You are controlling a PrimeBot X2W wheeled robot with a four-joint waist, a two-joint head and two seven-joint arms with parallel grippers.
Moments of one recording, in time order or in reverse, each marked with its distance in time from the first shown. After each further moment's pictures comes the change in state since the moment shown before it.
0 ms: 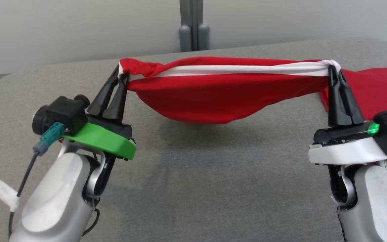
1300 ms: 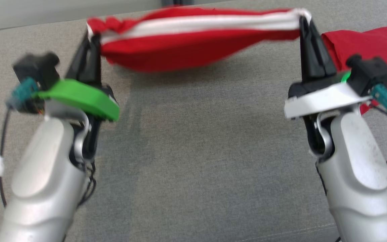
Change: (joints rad) left arm -0.174 -0.035 0.088 0.137 -0.104 0.034 0.073; right arm -0.325 0.001 0.093 0.262 0.056 0.000 0.001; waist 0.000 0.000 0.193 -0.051
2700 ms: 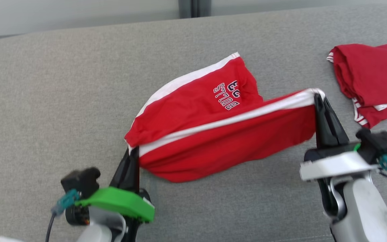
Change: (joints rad) left arm 0.603 -0.066 -0.043 -0.349 -0.098 0.177 0.008; right arm 0.404 -0.001 -0.071 -0.178 -0.009 0.000 0.000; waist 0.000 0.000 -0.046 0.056
